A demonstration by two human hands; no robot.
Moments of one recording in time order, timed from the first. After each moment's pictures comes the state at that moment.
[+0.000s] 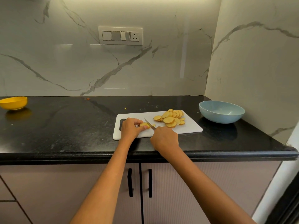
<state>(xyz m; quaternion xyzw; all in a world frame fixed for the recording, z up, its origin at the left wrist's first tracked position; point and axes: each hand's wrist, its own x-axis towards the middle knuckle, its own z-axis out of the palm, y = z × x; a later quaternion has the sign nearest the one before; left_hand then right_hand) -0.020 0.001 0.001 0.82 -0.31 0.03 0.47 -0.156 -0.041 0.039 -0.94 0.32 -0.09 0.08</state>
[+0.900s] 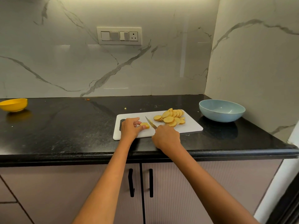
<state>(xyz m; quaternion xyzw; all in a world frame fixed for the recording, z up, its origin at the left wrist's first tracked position) -0.015 0.000 -0.004 0.82 -0.30 0.03 0.48 -0.157 -0.046 0.042 -0.93 0.33 -0.08 0.11</state>
